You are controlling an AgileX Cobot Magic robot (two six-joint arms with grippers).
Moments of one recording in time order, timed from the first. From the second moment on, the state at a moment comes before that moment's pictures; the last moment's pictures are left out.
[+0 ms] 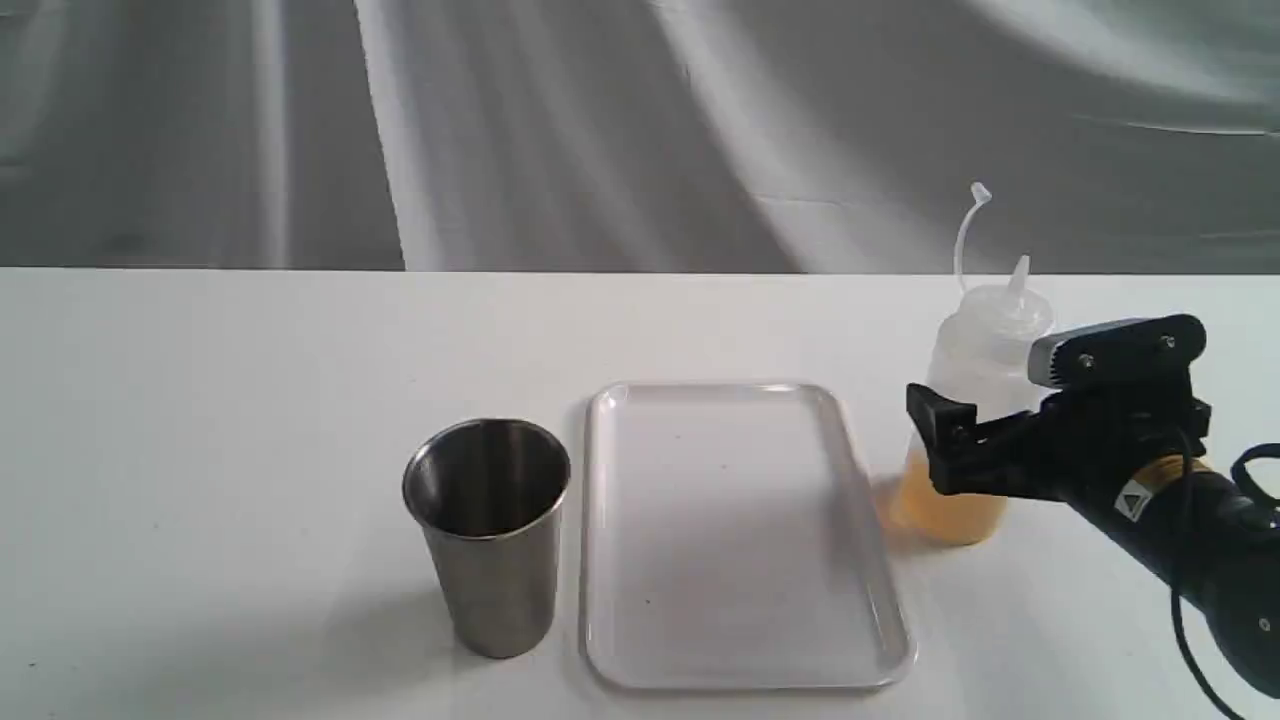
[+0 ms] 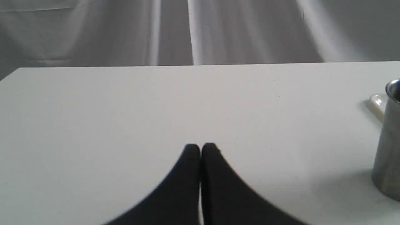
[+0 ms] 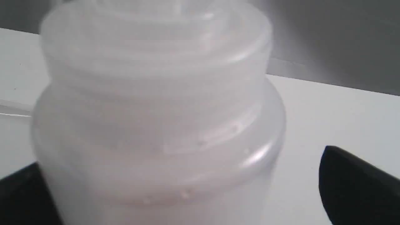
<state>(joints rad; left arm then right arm) 0.06 0.00 0.00 -0.02 0.29 0.04 -0.09 2.01 -0.67 -0.20 -0.98 0.01</state>
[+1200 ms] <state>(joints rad) 0.06 0.00 0.00 -0.02 0.29 0.04 -0.09 2.16 -0.74 -0.26 -1.10 0.02</state>
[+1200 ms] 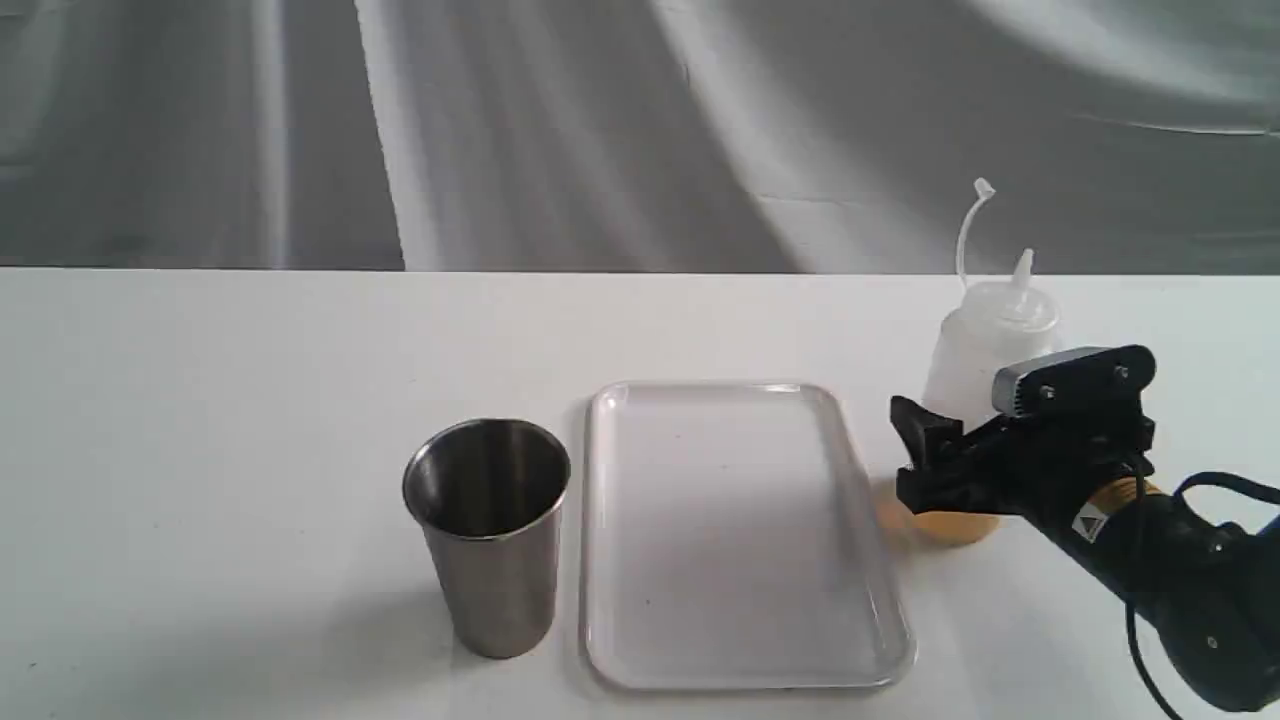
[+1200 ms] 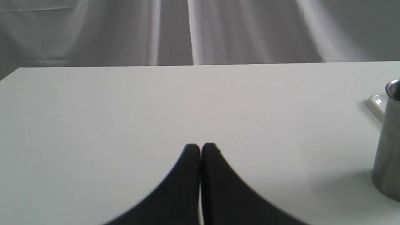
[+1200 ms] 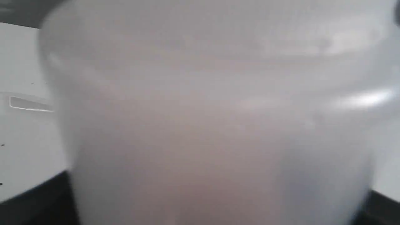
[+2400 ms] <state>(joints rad) 0.06 0.00 0.00 -0.02 0.29 0.04 -0.09 1.49 -0.74 -0.29 -0.78 0.09</state>
